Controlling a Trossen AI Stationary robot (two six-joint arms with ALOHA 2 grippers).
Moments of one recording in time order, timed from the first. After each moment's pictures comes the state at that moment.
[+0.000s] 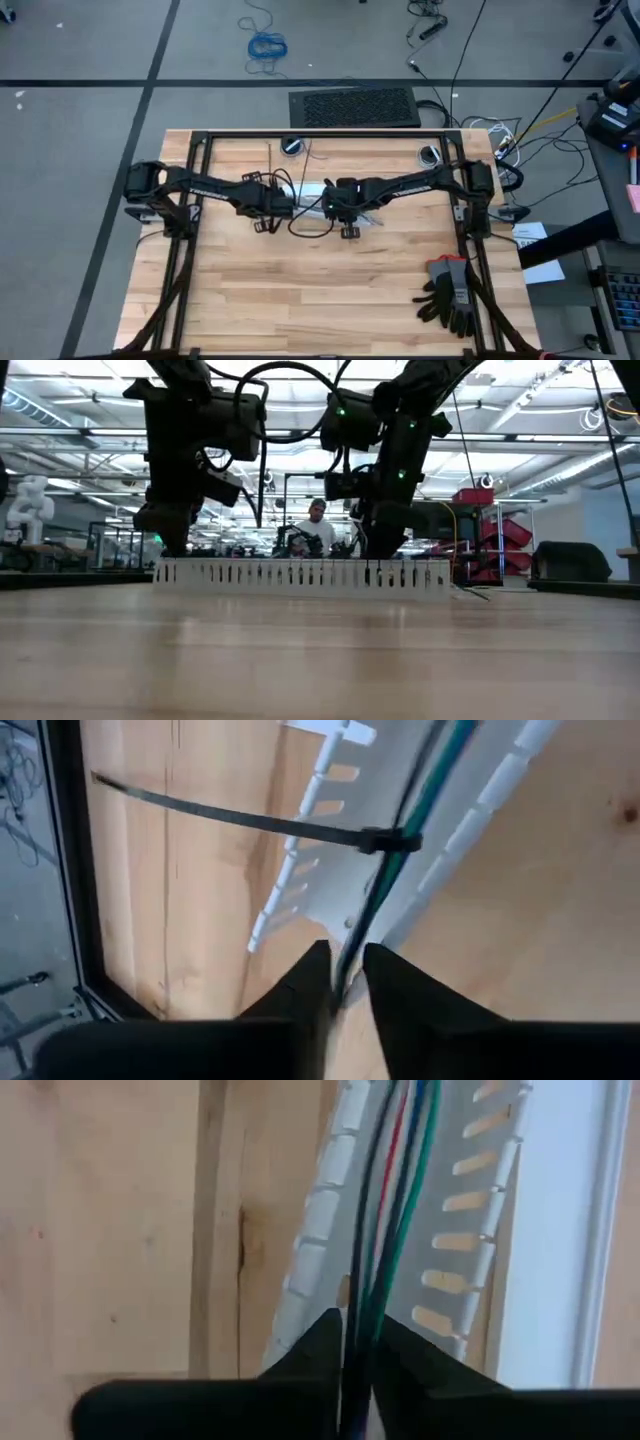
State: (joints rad) left arm 0.05 1.62 0.97 -0.98 -0.47 -0.22; right arm -0.08 1.92 1.28 -0.60 0.15 -0.17
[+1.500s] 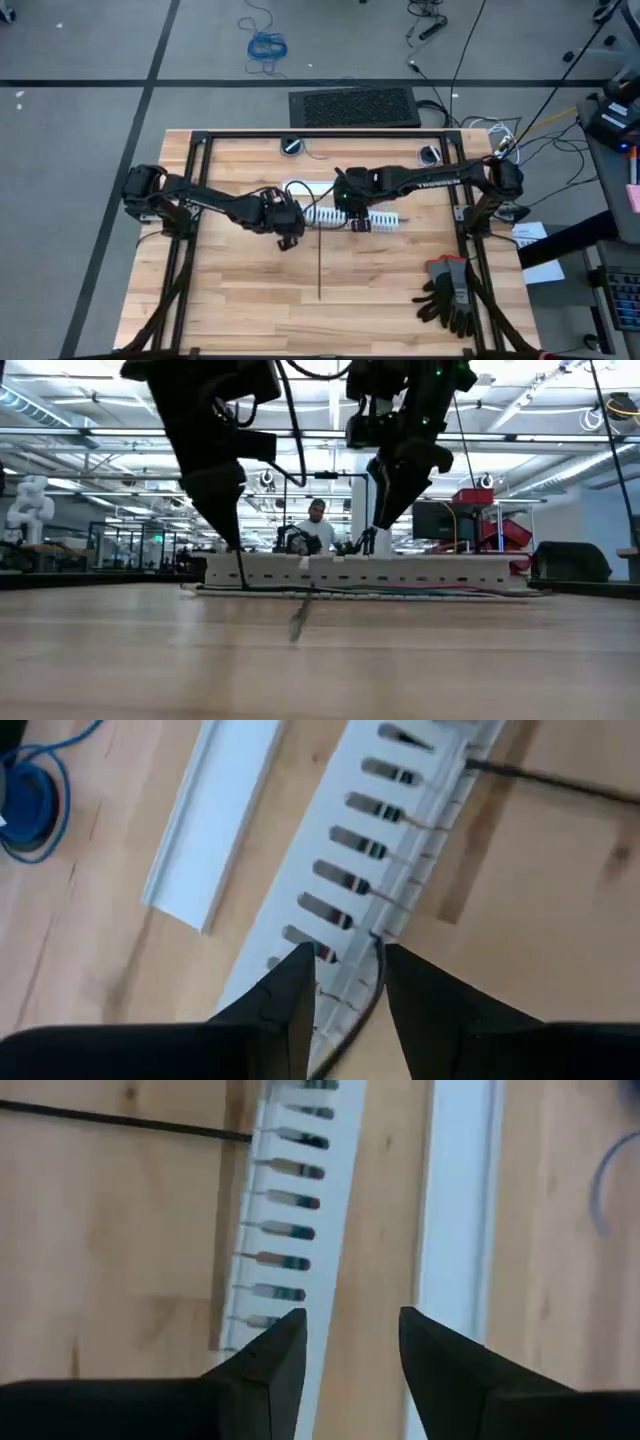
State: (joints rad) left arm -0.11 1.62 1.05 -0.70 -0.40 -0.37; right arm -0.10 1.72 1.28 -0.76 0.09 -0.19
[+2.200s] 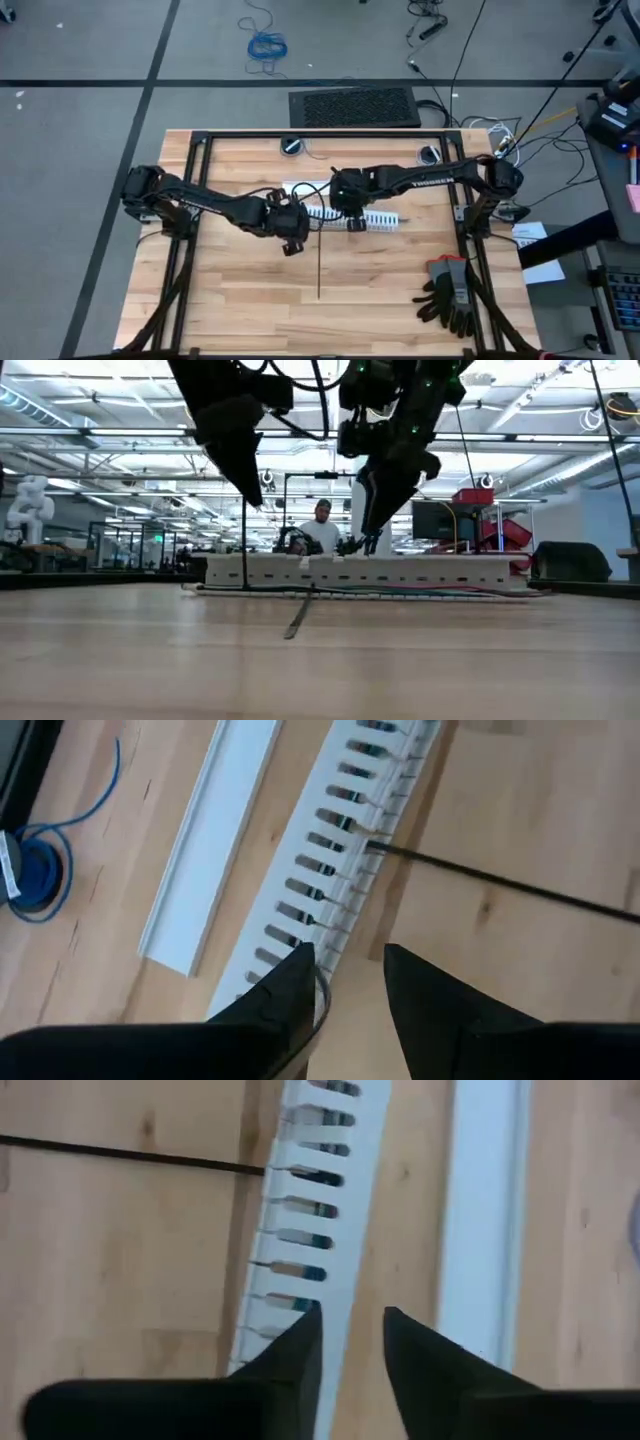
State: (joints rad) left arm -0.18 1.62 1.22 -0.81 -0.40 -0.38; right arm -0.11 1.76 1.29 -0.65 0.02 -0.22
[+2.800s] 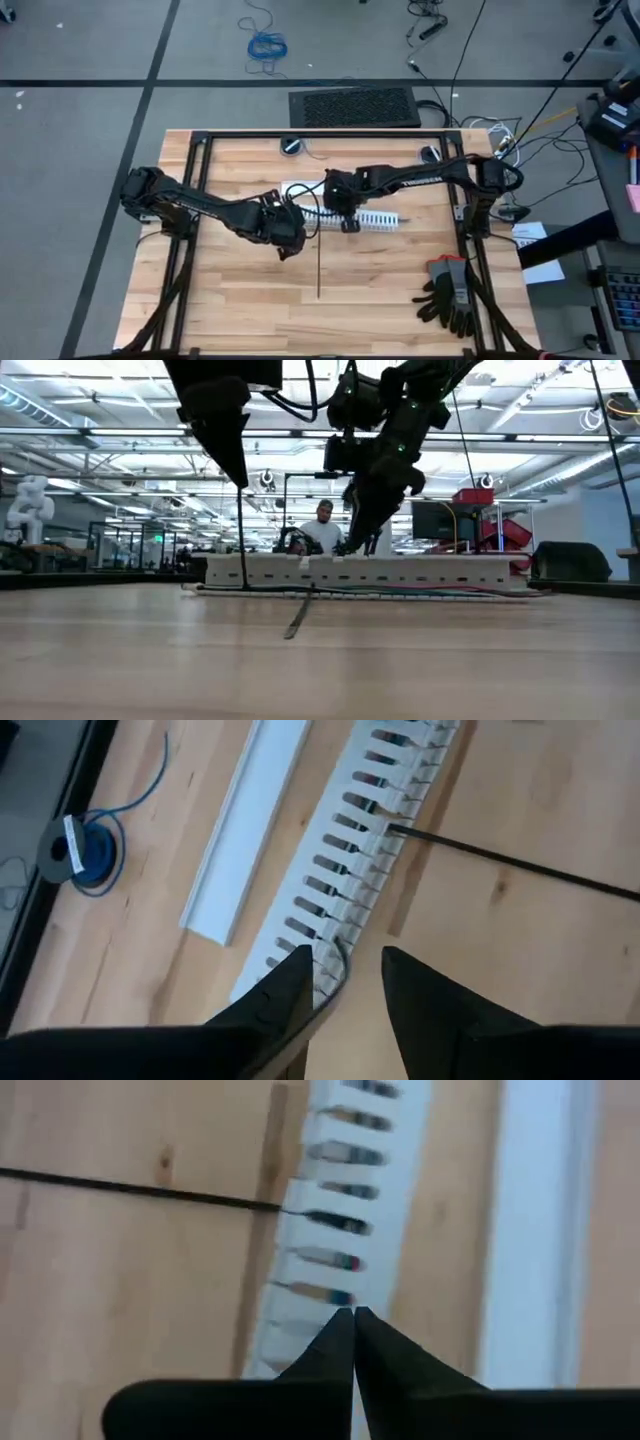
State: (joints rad) left arm -0.23 1.62 1.28 -0.96 -0.50 -0.47; right arm -0.14 1.85 1.28 -0.55 -0.09 -0.25
